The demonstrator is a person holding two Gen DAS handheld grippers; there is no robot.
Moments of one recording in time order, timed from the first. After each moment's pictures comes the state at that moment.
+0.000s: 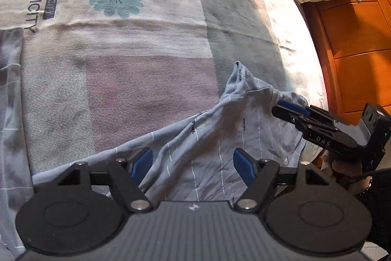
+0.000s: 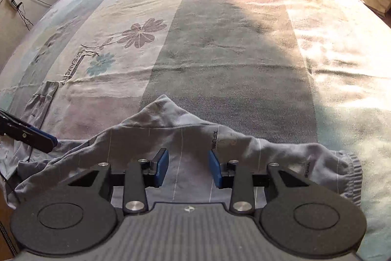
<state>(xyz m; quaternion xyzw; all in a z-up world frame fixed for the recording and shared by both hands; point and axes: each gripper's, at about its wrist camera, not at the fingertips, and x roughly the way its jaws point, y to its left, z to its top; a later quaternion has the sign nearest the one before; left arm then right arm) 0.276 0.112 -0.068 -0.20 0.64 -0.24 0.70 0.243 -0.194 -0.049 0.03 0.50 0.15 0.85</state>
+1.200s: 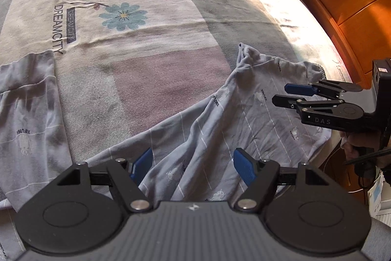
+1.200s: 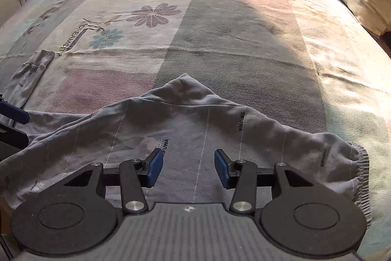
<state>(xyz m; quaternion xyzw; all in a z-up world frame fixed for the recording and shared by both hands) 0.221 0.121 -0.047 -0.07 0.58 -0.24 0.78 0.203 -0.138 -0.066 -0.05 0.50 0.14 0.86</state>
